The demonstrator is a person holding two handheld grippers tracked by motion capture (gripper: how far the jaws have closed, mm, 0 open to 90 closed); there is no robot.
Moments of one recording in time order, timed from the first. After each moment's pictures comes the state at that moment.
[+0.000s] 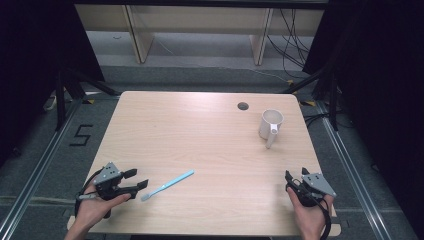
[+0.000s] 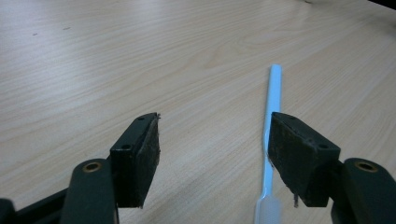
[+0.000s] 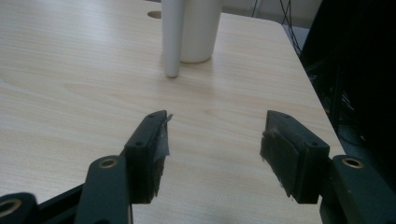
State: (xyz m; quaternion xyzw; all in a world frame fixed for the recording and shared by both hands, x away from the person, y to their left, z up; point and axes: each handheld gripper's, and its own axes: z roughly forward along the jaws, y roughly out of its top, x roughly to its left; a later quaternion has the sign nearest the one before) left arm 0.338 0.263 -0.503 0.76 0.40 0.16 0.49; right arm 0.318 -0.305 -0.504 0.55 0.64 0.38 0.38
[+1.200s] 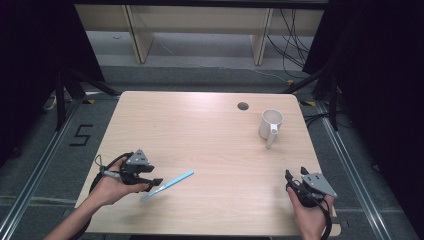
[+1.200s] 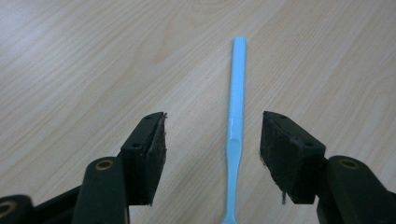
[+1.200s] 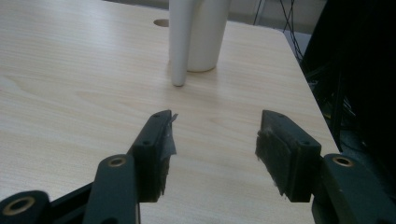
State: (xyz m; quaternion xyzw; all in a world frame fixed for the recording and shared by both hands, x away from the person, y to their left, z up) left arm 0.371 0.205 -0.460 0.88 0.31 0.10 0.34; right arm 0.315 -0.303 -0.495 0.53 0.65 0.39 0.39
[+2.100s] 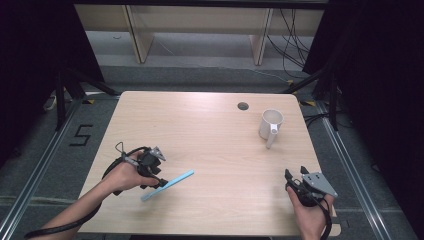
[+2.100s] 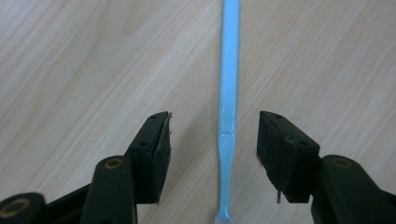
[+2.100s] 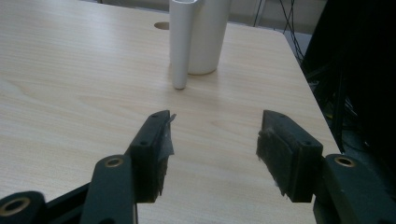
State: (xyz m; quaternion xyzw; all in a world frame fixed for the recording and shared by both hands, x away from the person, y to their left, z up) left arm 0.397 0.171 -0.457 0.93 0.30 0.04 0.21; right arm 0.317 -0.302 -0.494 0.53 0.64 0.40 0.39
